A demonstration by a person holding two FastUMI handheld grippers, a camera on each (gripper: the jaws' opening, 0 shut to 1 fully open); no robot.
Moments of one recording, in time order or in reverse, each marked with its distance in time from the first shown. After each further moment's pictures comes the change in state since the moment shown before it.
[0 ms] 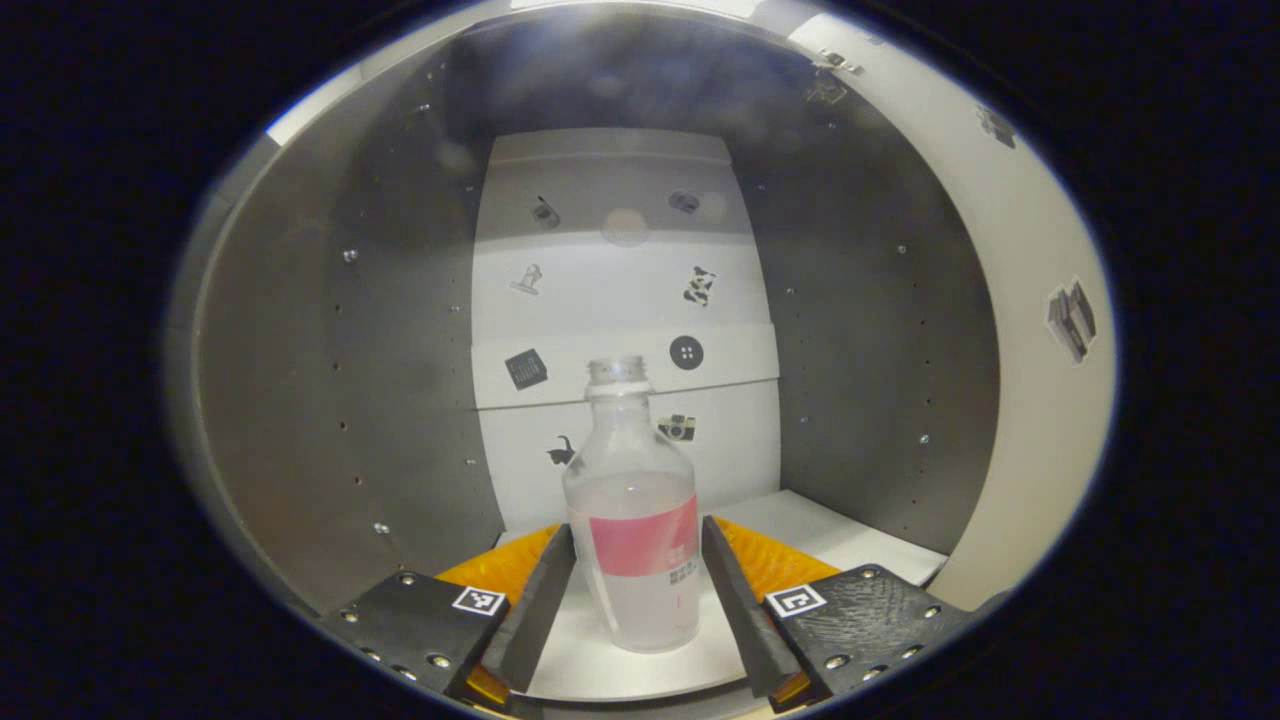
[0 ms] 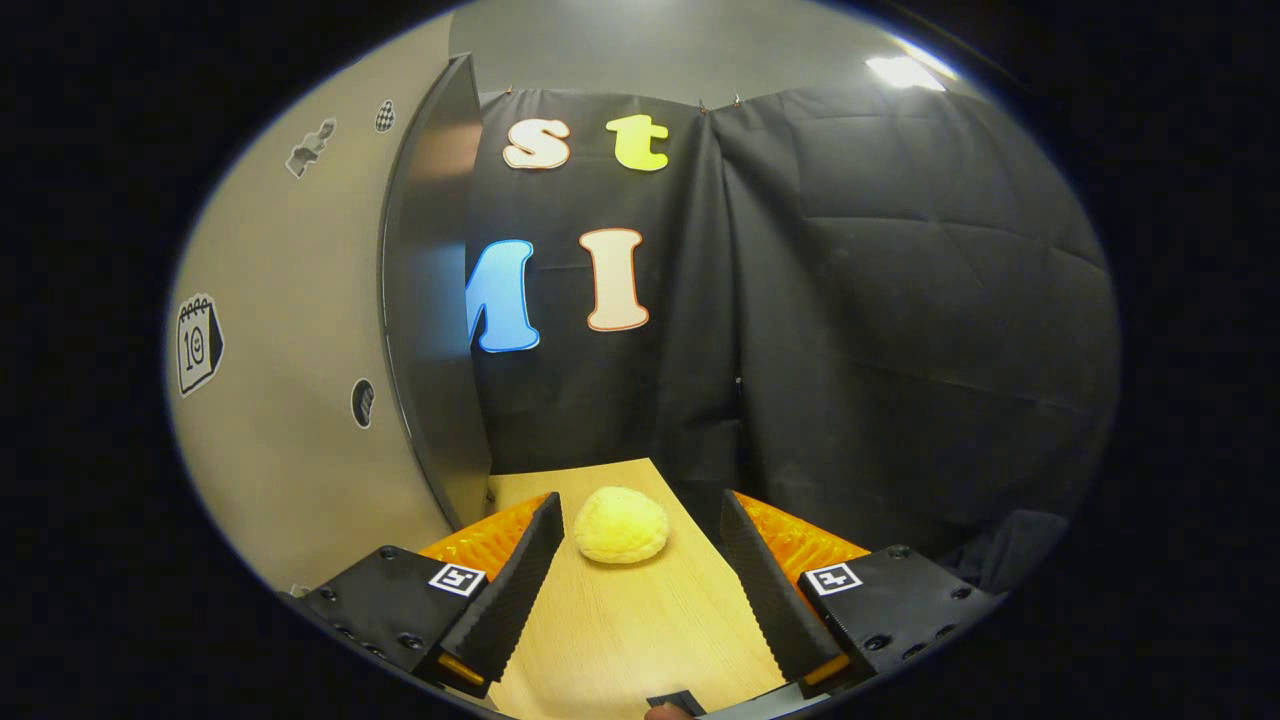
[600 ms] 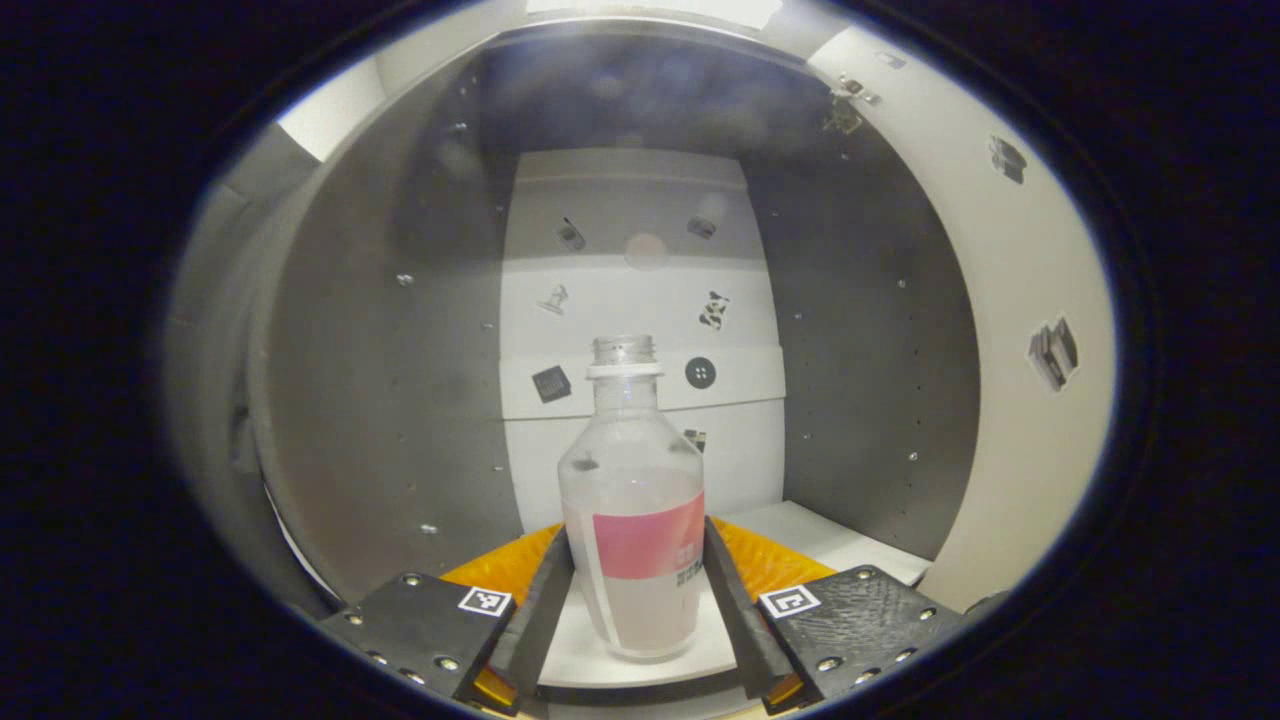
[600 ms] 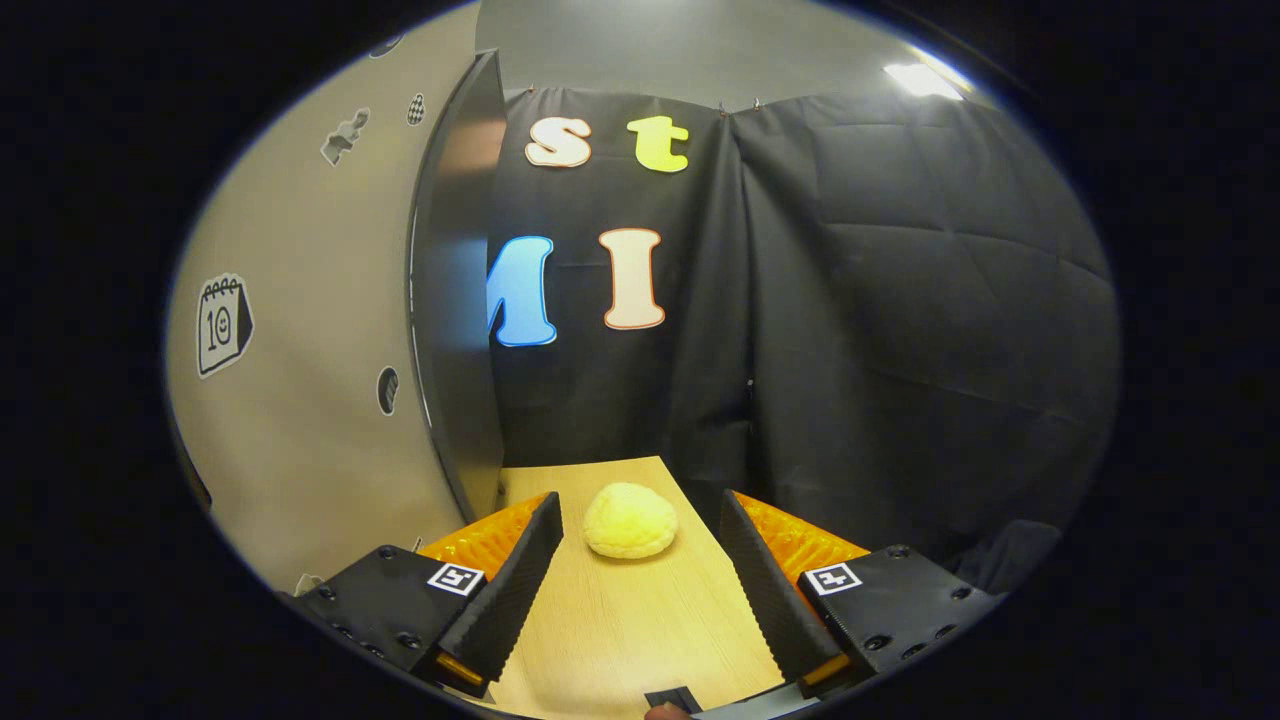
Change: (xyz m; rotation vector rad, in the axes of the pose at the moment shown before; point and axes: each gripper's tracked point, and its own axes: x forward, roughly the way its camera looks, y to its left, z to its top) left arm -0.059 0.021 0.028 -0.049 -0.061 0.059; right arm -0.015 0.009 0.001 -0.031 -0.012 0.067
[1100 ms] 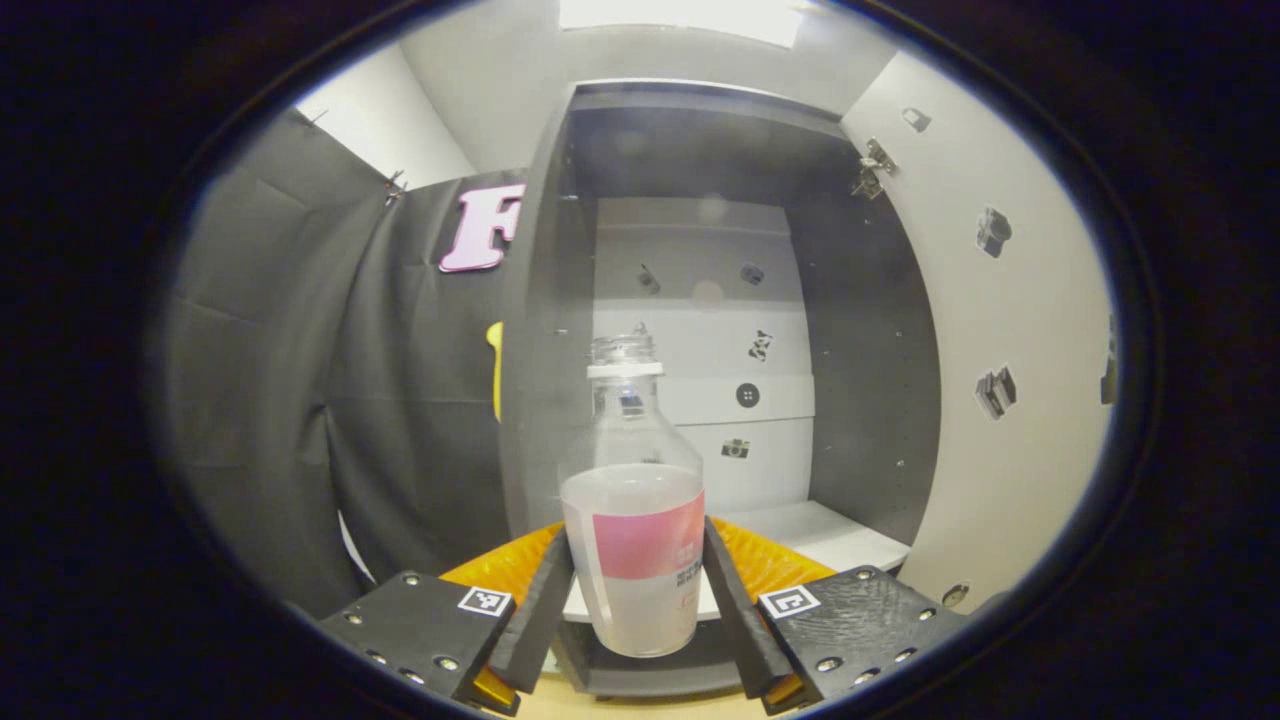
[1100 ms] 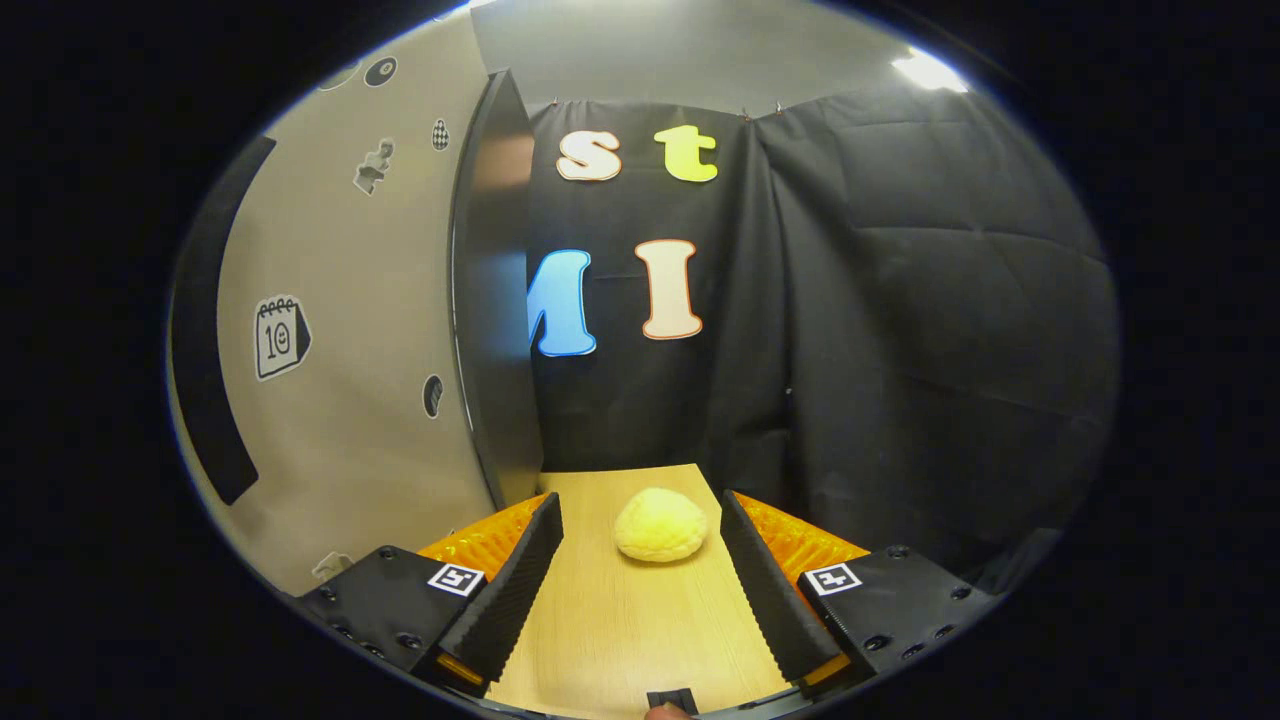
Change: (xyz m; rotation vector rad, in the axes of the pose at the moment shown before) left arm -0.117 0.050 0.010 -0.029 -0.033 0.152; right arm -0.015 0.003 -0.002 -0.002 -0.015 0.137
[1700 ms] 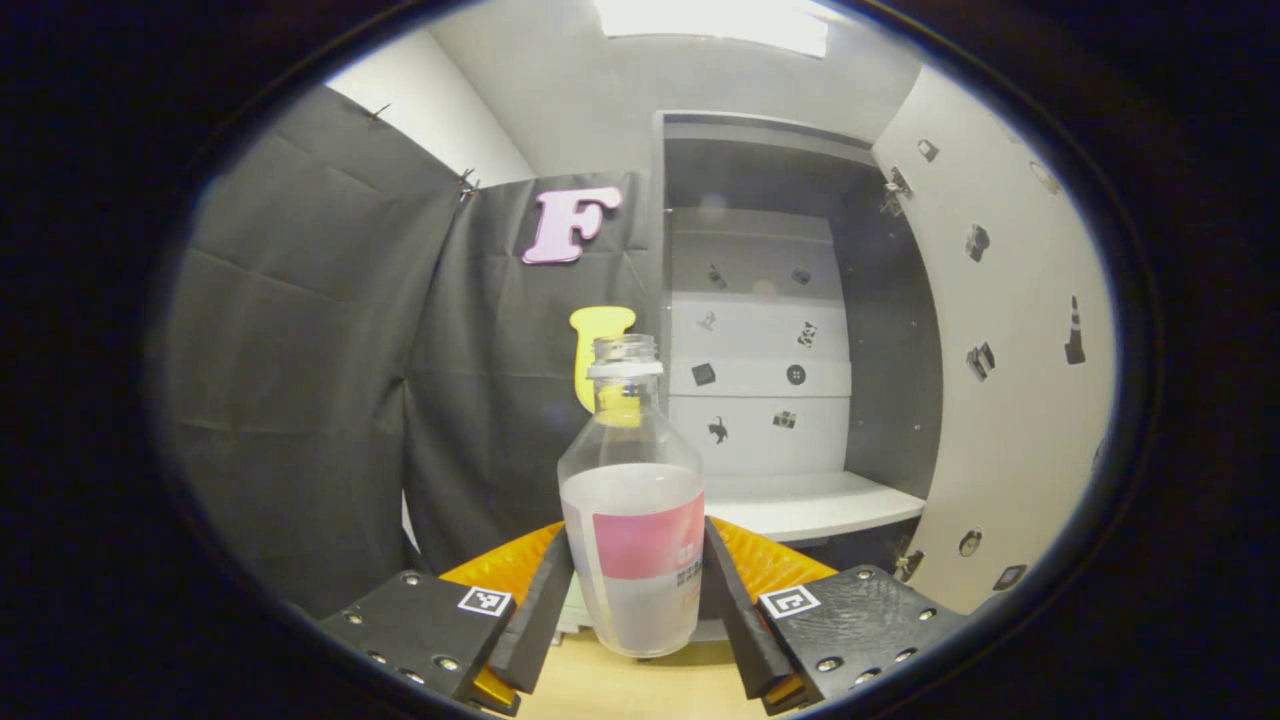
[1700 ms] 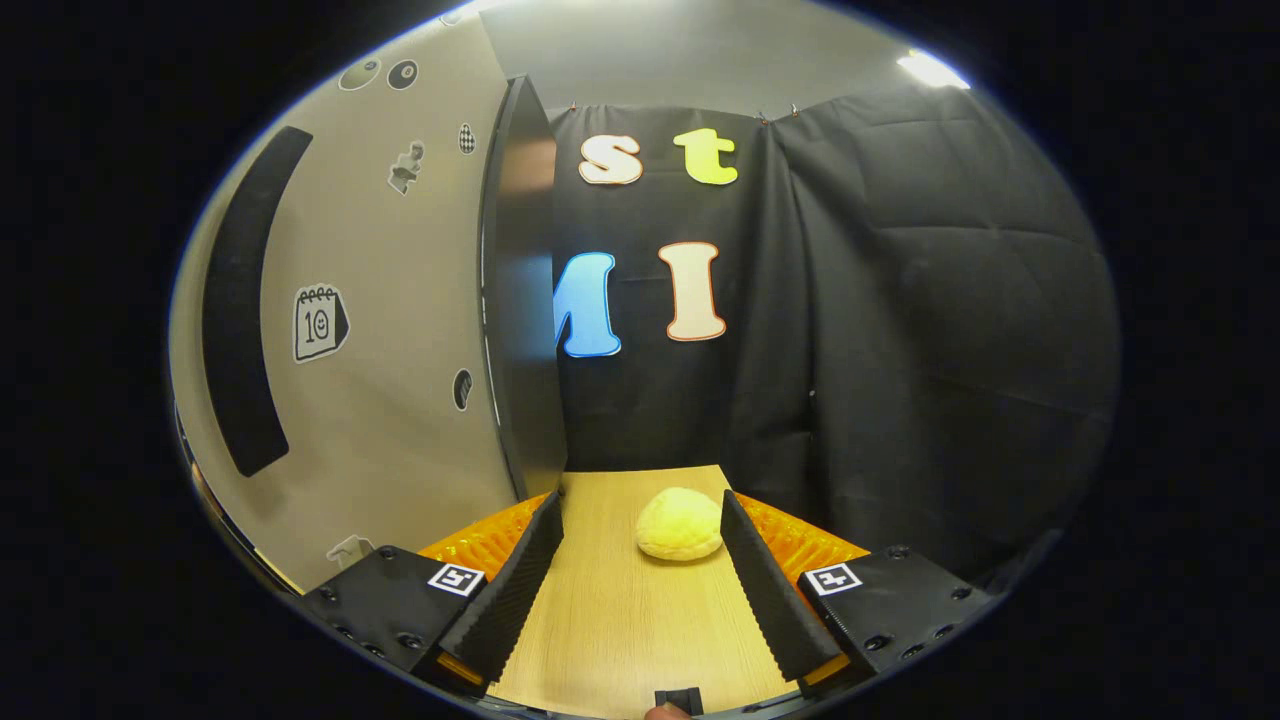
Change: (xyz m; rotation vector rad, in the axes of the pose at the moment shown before) left arm -0.114 0.066 -0.057 -0.067 0.009 0.123; right arm -0.009 0.008 -0.006 -0.002 -0.018 0.063
